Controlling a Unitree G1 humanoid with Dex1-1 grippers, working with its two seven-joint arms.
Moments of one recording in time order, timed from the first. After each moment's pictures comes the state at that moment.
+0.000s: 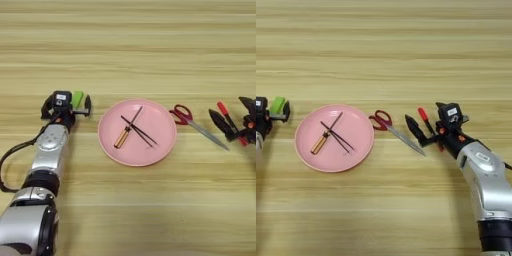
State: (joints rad) left arm -0.49 0.22 0.14 0.93 -0.04 -0.29 -0.08; right arm -0.10 -0.37 -0.12 0.03 0.23 0.16 0.53
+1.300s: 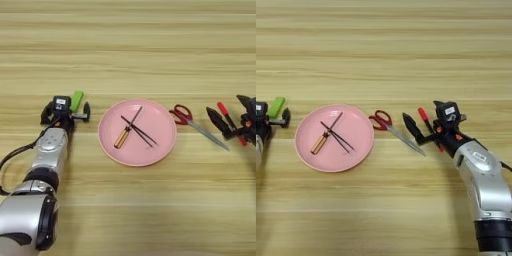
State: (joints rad) left arm -0.55 0.24 0.14 1.11 -0.04 -0.33 -0.08; right arm -0.10 -0.35 -0.12 0.01 0.24 0.17 0.51
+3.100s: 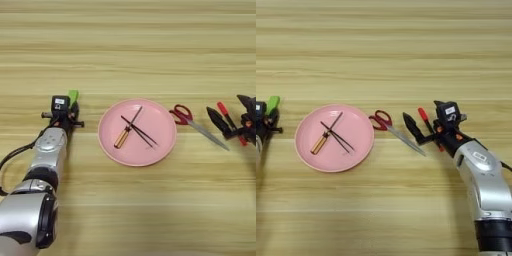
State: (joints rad) left arm -0.55 0.24 0.16 1.13 -0.05 -0.36 -0.10; right arm -0.10 -0.35 -0.12 0.01 0.24 0.17 0.51
